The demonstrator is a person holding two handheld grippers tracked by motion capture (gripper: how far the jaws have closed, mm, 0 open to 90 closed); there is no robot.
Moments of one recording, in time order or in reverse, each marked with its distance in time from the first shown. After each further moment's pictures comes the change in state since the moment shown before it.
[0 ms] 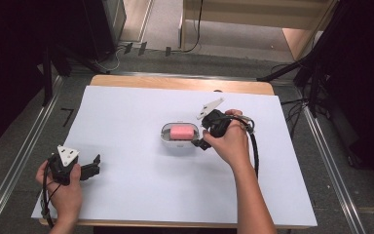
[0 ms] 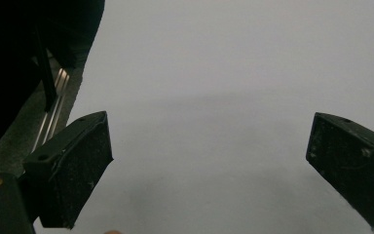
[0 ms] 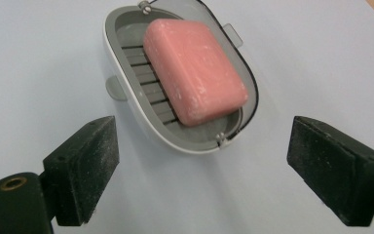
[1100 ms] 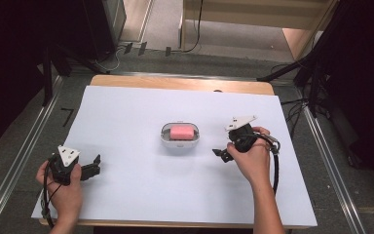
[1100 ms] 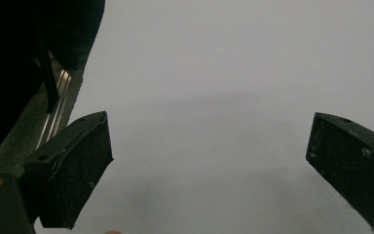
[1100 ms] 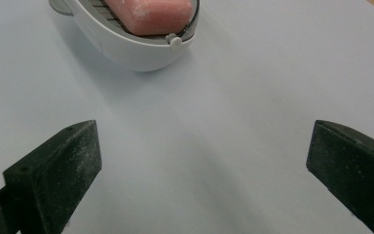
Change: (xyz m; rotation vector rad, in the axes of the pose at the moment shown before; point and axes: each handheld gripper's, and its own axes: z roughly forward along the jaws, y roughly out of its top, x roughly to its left) left arm -0.001 0.000 0.000 0.000 0.003 0.010; right arm -0.004 -0.080 -0.022 -0.089 -0.123 0.148
